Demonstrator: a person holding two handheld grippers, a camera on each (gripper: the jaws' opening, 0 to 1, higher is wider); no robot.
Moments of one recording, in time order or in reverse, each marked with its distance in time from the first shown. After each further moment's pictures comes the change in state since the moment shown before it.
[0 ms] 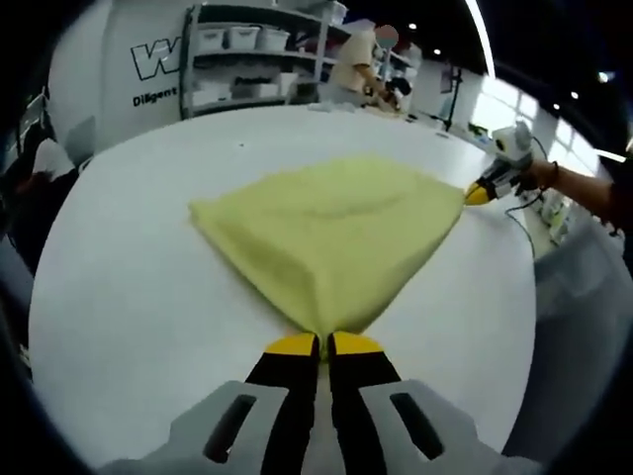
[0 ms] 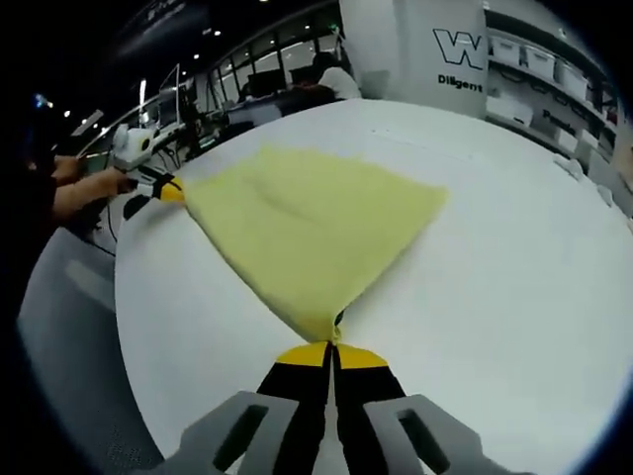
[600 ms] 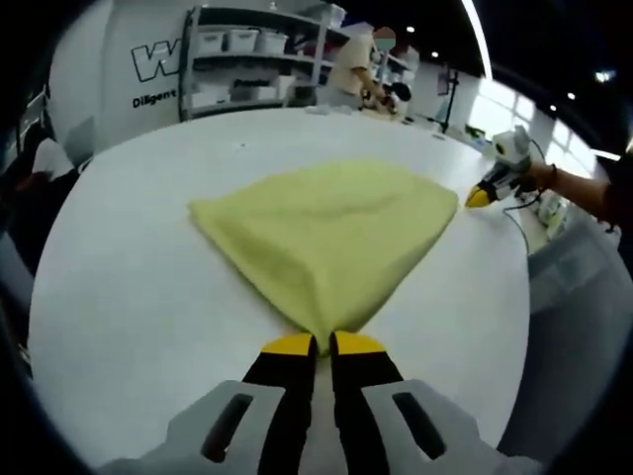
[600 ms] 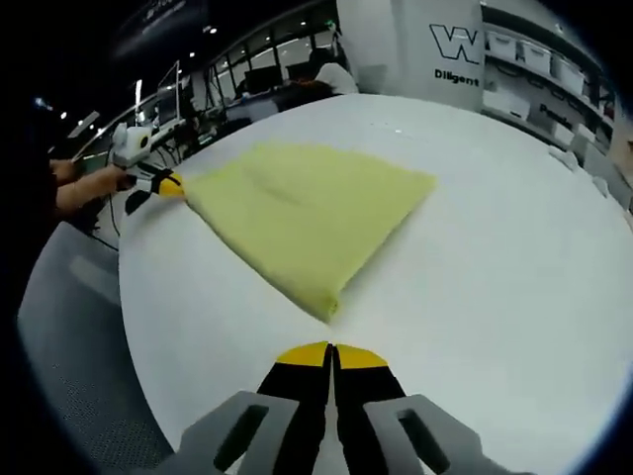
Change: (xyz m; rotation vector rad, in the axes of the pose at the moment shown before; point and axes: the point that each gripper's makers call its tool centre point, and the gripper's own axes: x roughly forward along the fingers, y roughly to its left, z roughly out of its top) left arm -0.011 -0.001 -0.007 0.011 -0.008 -0.014; right arm -0.011 0.007 -0.016 0.028 0.013 -0.010
